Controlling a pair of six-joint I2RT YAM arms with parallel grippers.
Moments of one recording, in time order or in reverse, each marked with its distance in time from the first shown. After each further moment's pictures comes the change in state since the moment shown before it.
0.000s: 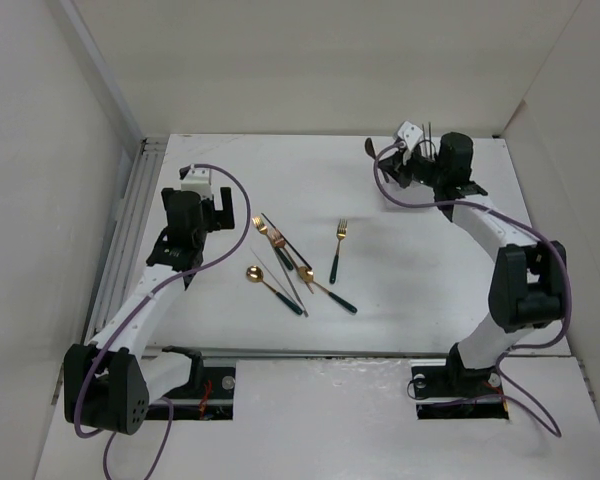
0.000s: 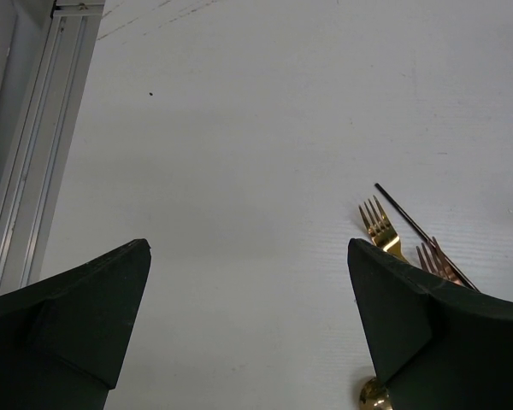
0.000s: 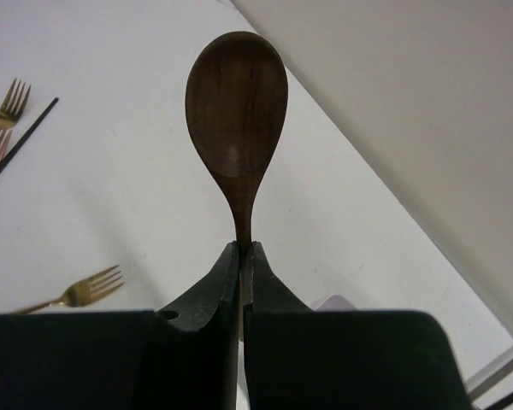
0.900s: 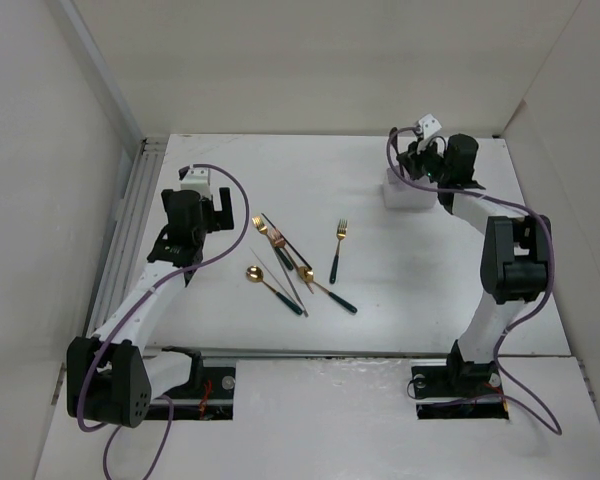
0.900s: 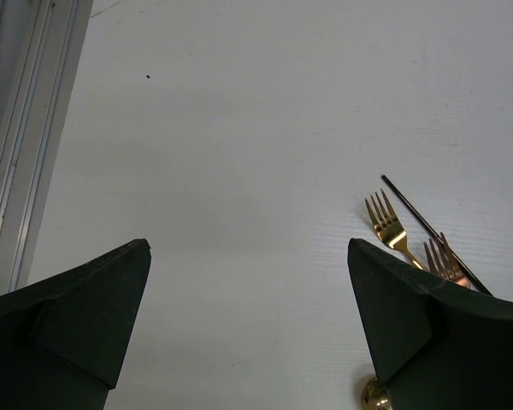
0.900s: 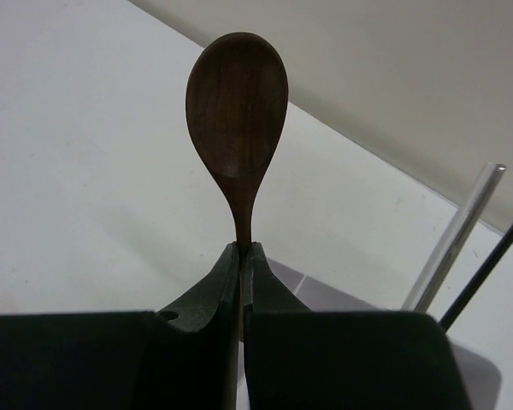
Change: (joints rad) left arm 0.019 0.034 0.003 -0.009 0.014 -0.019; right arm -0.095 0.221 0.030 0.243 0.174 0.224
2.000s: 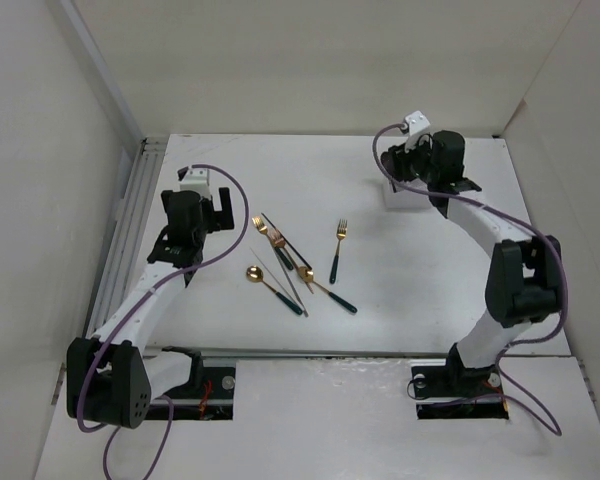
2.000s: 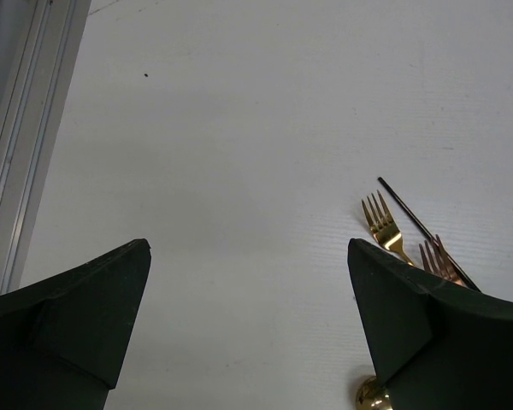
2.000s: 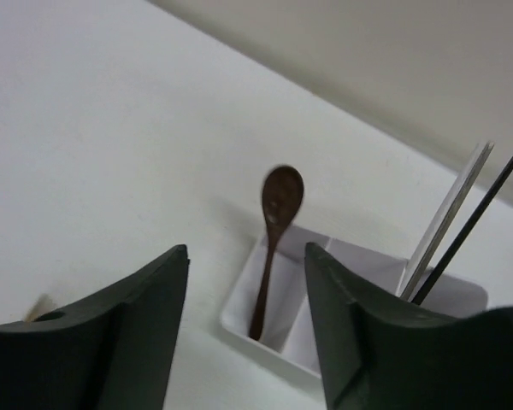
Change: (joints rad) left arm 0.000 -0.003 -0.004 0.006 0.000 -0.014; right arm 0.105 -0.139 0.016 -0.264 0.268 0.007
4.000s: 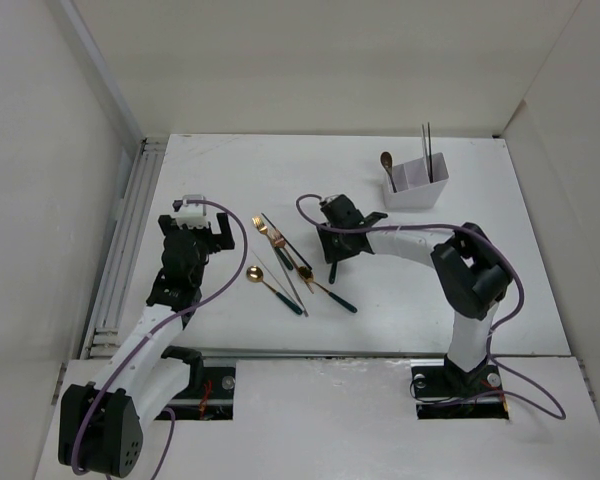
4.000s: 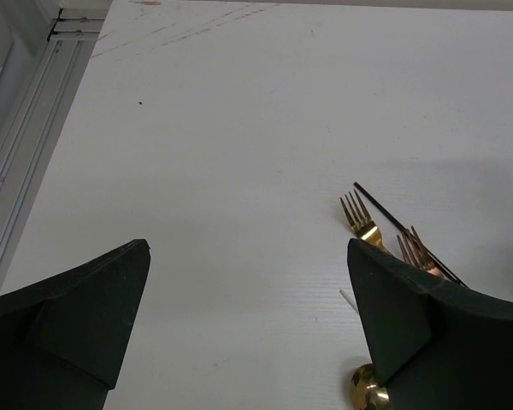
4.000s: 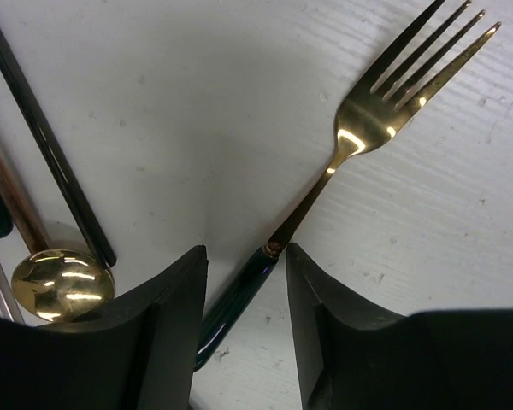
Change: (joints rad) left arm -0.033 -0.266 -0.315 0.262 0.000 0.009; right arm 0.561 0.171 -0.023 -0.497 0.369 0.590
